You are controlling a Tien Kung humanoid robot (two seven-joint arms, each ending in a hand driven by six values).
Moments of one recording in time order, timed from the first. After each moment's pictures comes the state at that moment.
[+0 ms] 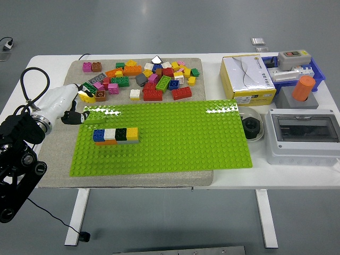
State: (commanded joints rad) left arm -0.43 0.36 -1.09 -1.37 2.09 -0.09 0.29; right arm 0.06 -0.11 1.56 0.18 -1.36 -0.09 -0.11
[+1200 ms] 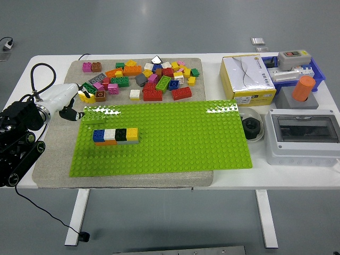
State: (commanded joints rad) left arm -0.72 0.37 -0.84 -0.85 2.01 -0.01 0.04; right arm 0.09 -0.12 1.53 0.18 -1.34 -0.09 -0.12
